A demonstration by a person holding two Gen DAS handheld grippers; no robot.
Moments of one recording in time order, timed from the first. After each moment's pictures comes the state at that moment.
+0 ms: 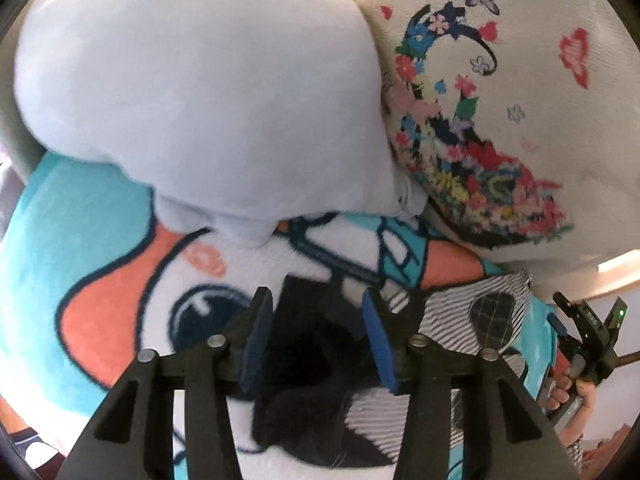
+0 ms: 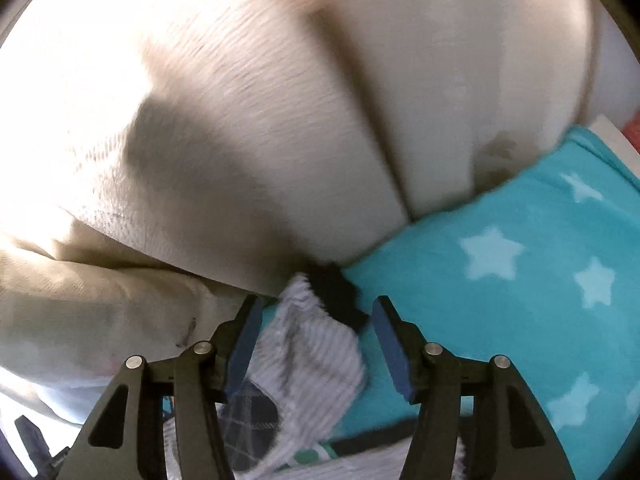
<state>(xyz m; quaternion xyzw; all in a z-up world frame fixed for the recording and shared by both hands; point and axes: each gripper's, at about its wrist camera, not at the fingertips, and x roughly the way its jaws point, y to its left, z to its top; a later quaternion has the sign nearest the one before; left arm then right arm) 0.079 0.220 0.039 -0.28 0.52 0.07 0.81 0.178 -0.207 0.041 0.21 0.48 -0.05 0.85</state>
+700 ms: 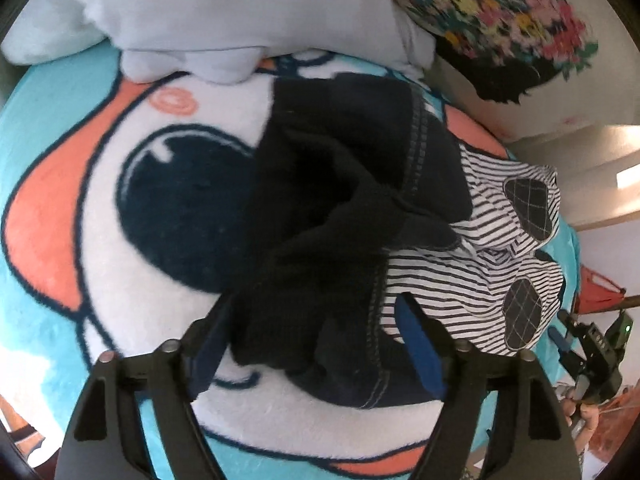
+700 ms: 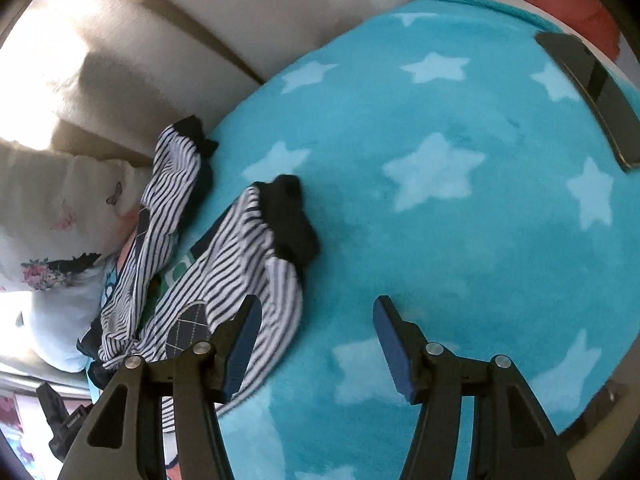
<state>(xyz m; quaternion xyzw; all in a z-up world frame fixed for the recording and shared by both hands) 0.038 0.162 -0.032 -0.24 0.60 0.03 0.77 0.013 -0.279 -0.005 0.26 0.54 -0.07 0.80</state>
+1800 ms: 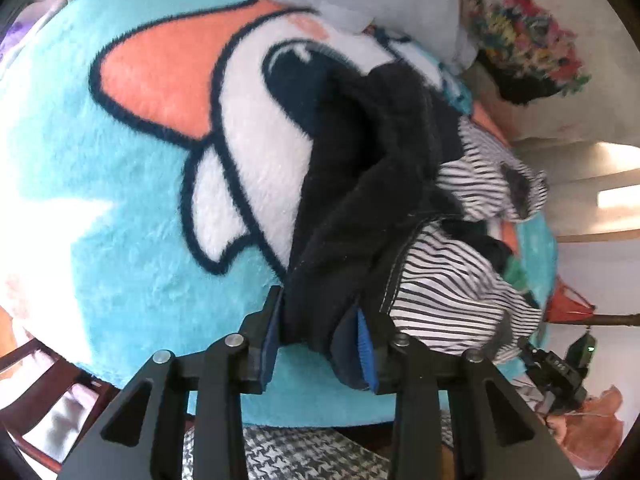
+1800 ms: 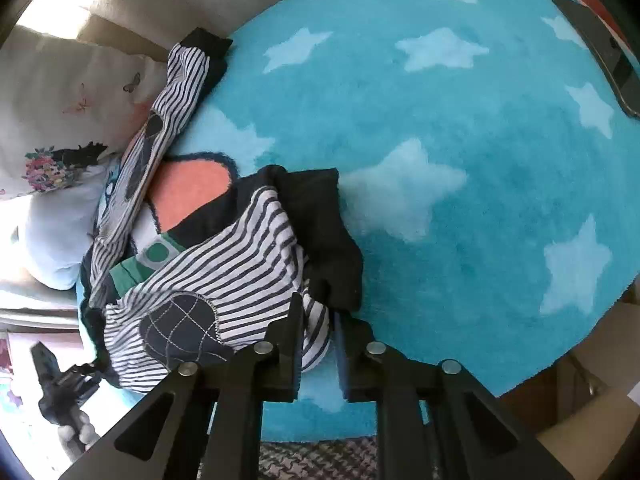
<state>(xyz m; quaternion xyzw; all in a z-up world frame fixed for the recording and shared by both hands) -0.060 0.206 -0.025 -0.34 0.59 0.03 0.74 -0.034 -0.256 -0.018 0.23 0.62 -0.02 0.75</state>
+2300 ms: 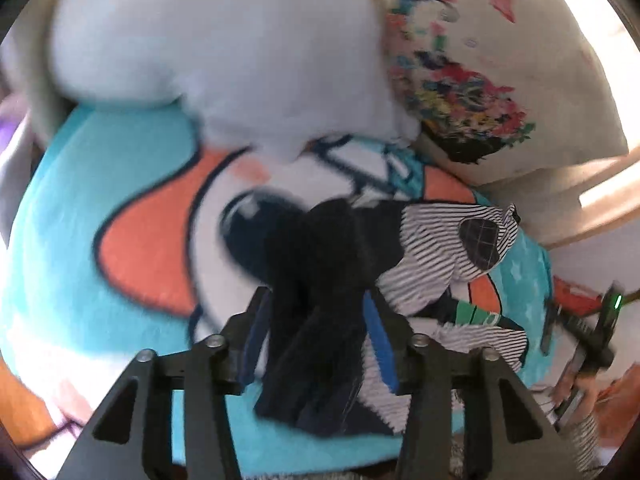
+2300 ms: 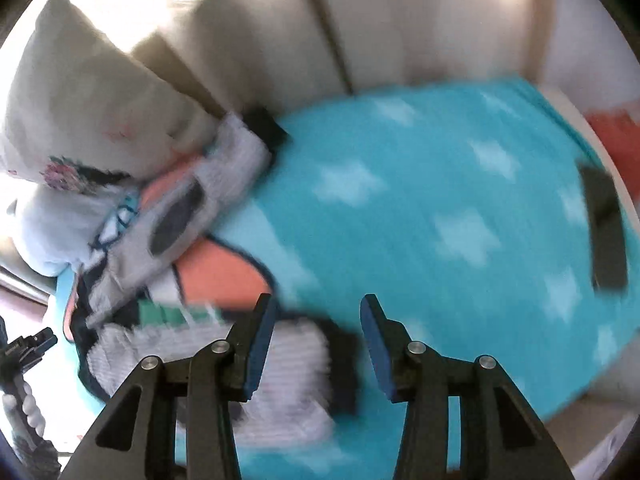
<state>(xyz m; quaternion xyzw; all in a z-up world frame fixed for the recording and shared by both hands) 0.011 0.210 0.046 -0.24 0.53 0.02 0.81 0.049 -0.229 0.060 0.08 0.54 0.02 0.84</state>
